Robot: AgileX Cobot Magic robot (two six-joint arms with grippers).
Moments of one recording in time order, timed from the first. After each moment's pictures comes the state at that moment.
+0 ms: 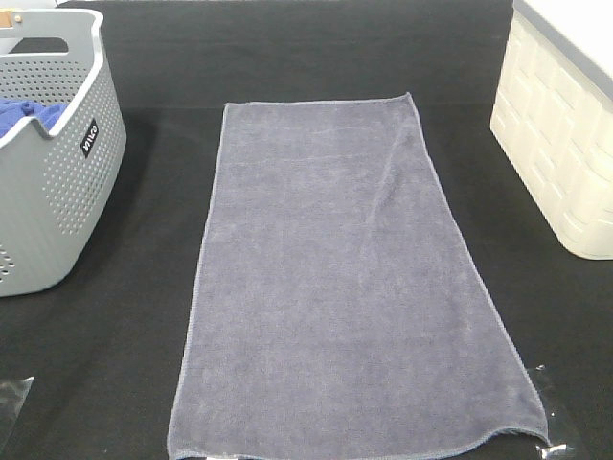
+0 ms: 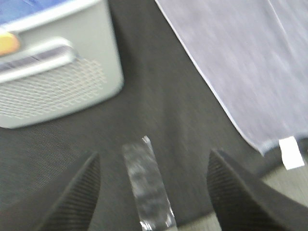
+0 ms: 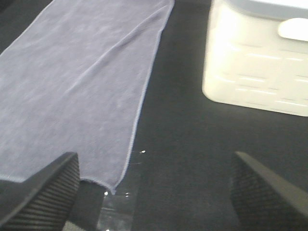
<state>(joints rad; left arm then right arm) -0.12 0.10 -0.50 -0.12 1.05 0.16 0.12 0.00 -0.51 0.10 1.07 -0.12</state>
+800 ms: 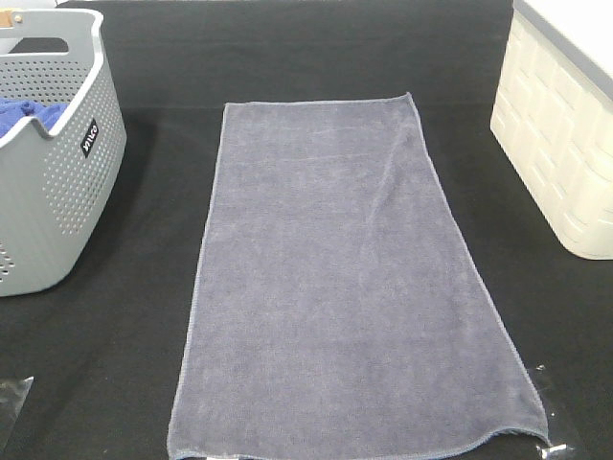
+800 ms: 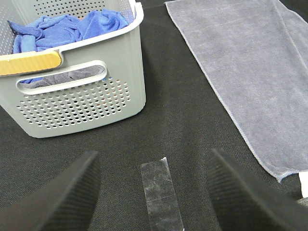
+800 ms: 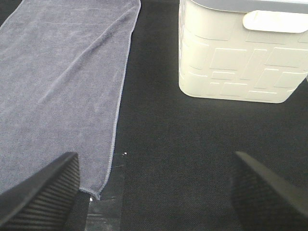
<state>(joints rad) -0.05 0.00 -0.50 -0.13 1.05 0.16 0.01 -0.01 -0.51 0.10 1.07 -0.12</state>
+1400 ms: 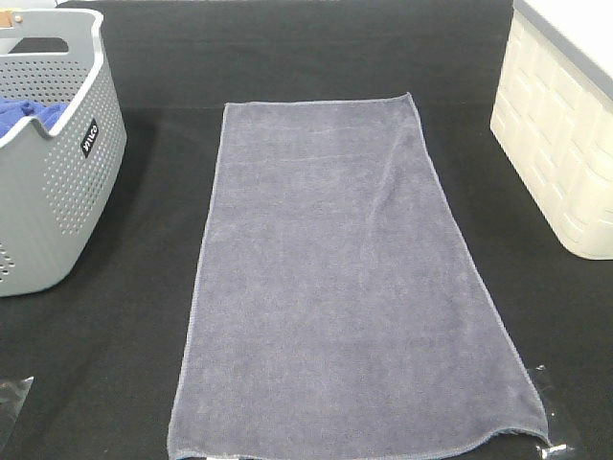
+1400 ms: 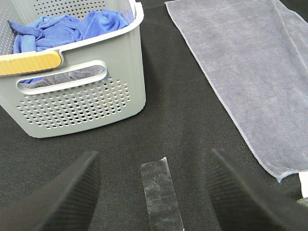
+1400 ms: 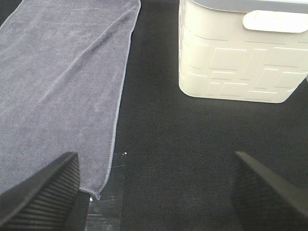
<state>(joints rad) -0.05 0.00 -0.50 -0.13 1.05 0.16 0.01 -0.01 -0.51 0.10 1.07 -0.12</state>
